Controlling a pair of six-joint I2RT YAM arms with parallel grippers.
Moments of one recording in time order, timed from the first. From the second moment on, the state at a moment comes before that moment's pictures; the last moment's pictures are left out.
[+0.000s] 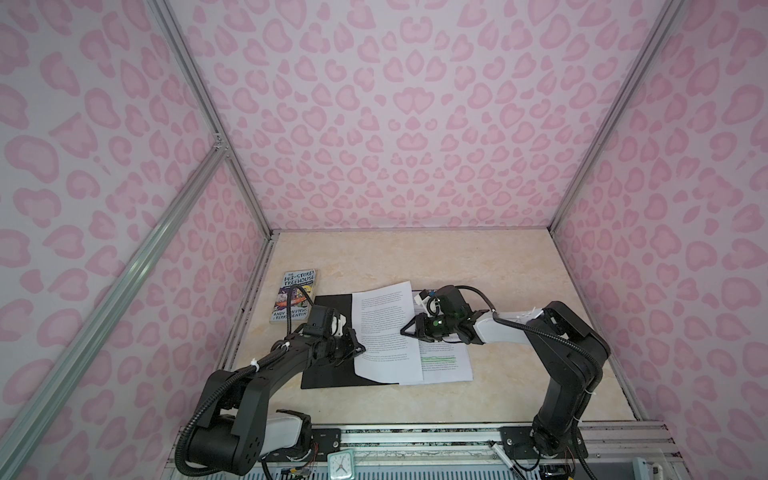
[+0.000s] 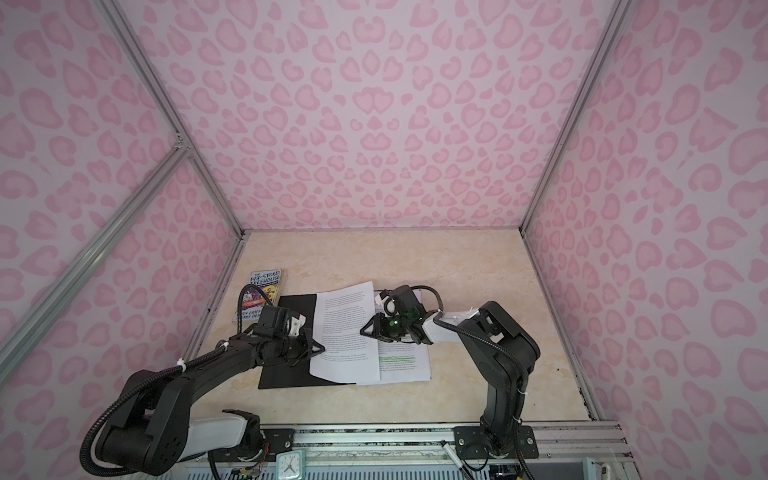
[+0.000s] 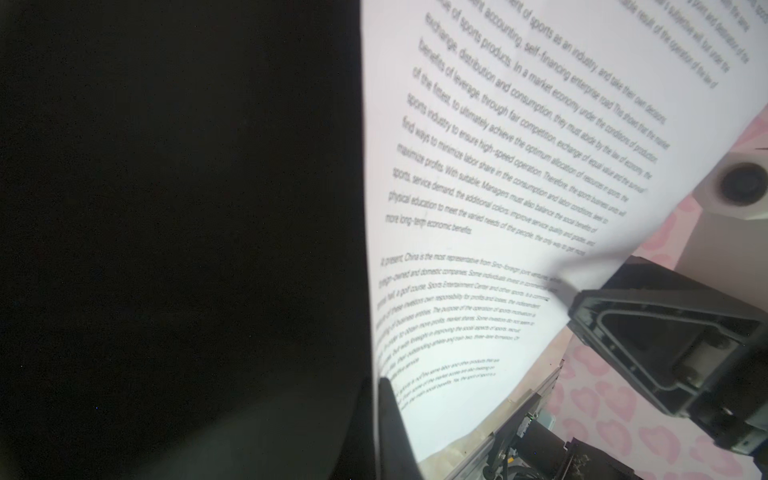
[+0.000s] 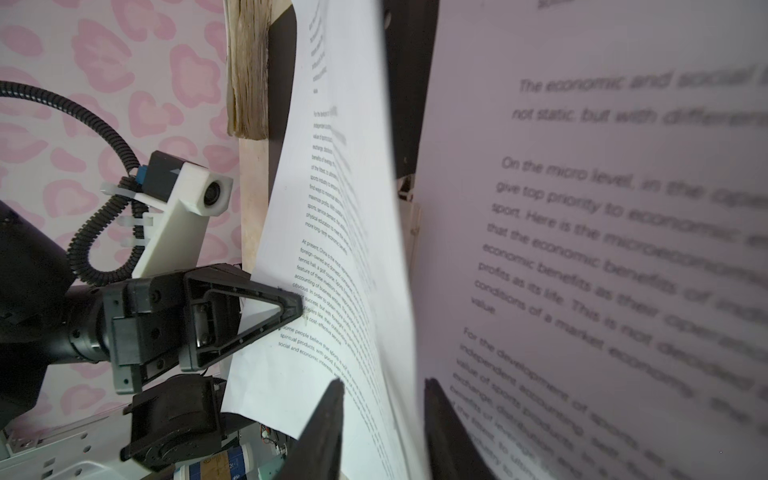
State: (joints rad) left arm -0.23 1.30 0.49 -0.27 0.56 -0.74; right arm 0.65 1.82 0.86 0.20 -0.64 0.83
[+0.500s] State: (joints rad) left arm -0.23 1.07 0.57 -0.28 0.57 -0.69; right arm 0.52 1.60 0.84 -0.01 -0.64 0.70
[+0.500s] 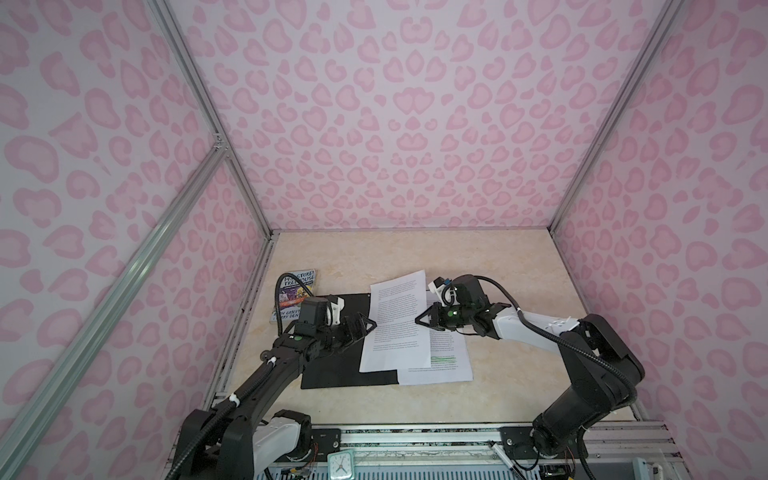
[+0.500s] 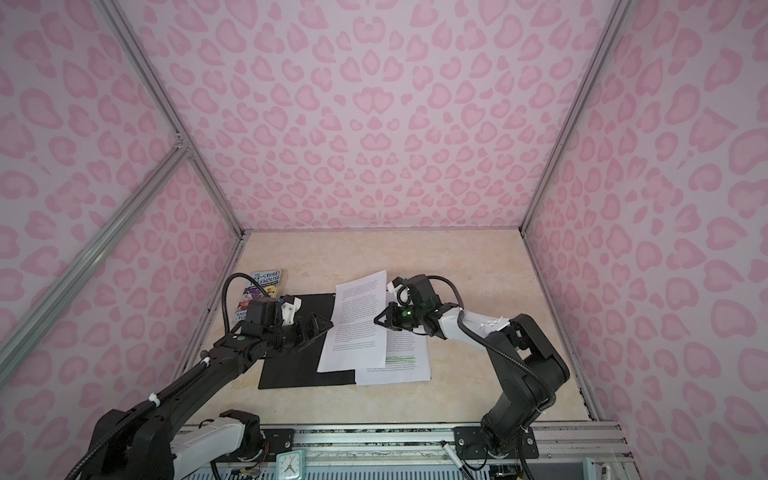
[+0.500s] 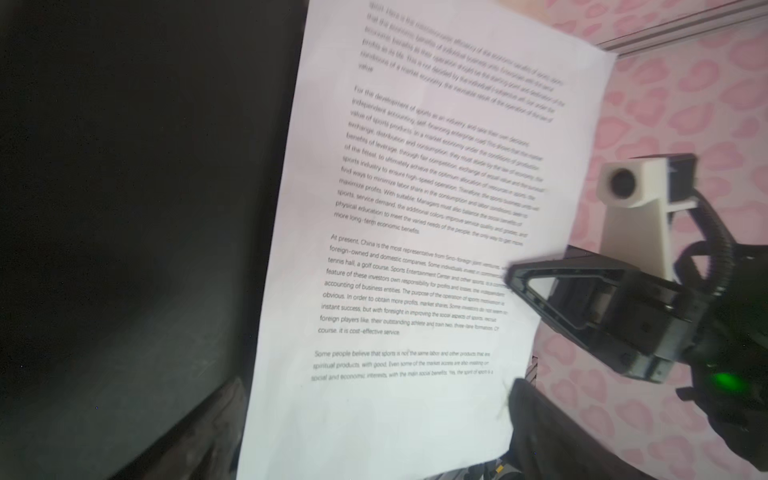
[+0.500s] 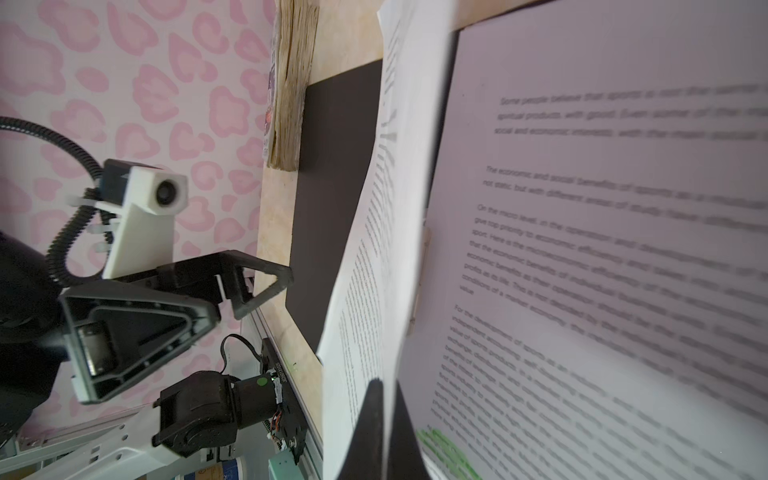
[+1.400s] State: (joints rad) left arm -0.22 1.02 0.64 -0.35 0.58 -0.53; right arm 0.36 1.61 0.95 -0.57 -0.51 0.33
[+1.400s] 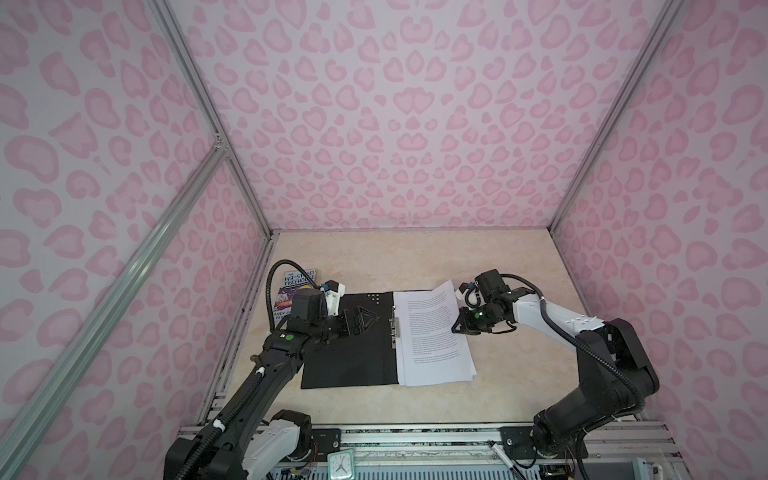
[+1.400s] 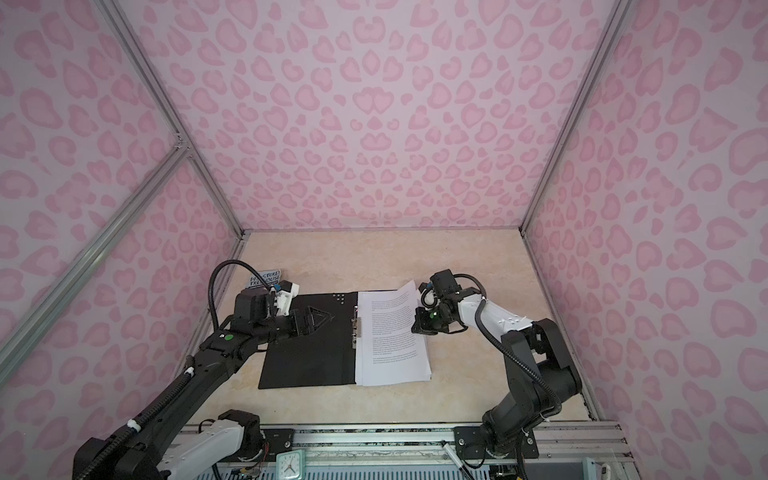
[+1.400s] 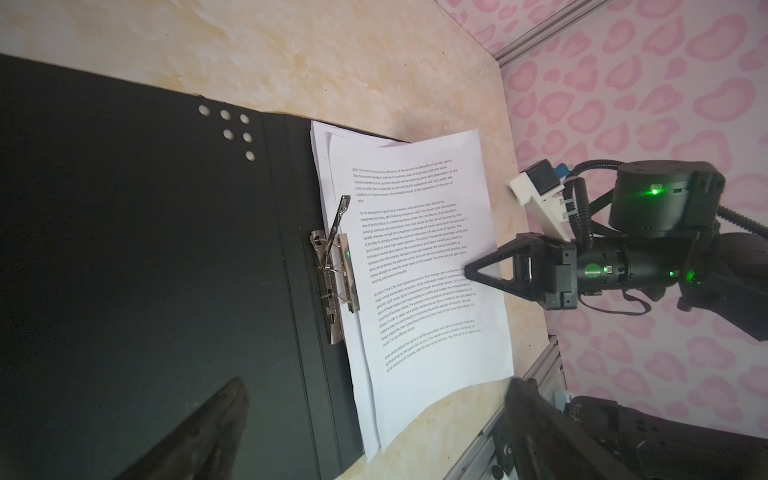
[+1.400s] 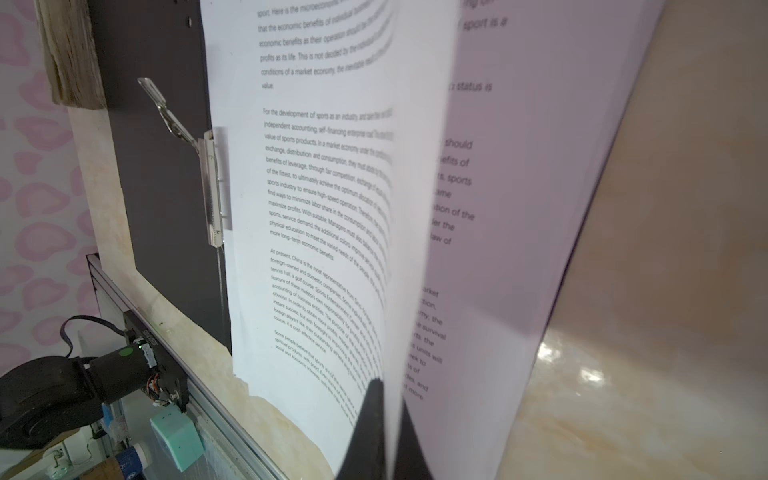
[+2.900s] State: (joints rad) left arm -0.48 1.25 0.63 -0.35 0.48 -0.58; right arm 0.30 1.53 0.84 -0.50 -0.33 0.47
